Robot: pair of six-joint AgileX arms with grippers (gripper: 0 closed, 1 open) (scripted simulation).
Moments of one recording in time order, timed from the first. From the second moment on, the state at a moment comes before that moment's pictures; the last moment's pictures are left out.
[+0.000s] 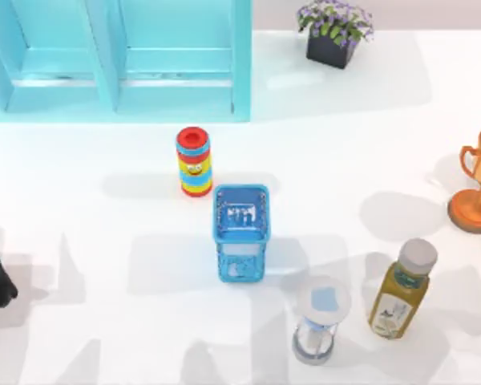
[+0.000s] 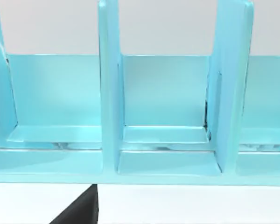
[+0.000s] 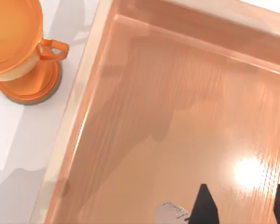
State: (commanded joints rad) left arm 0.00 0.00 0.00 0.00 0.00 0.00; right arm -0.42 1.40 1.35 -1.03 -0.24 -0.66
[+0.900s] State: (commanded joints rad) left arm 0.00 0.00 0.00 0.00 0.00 0.00; right arm -0.41 1.40 1.20 -0.88 -0.24 -0.64
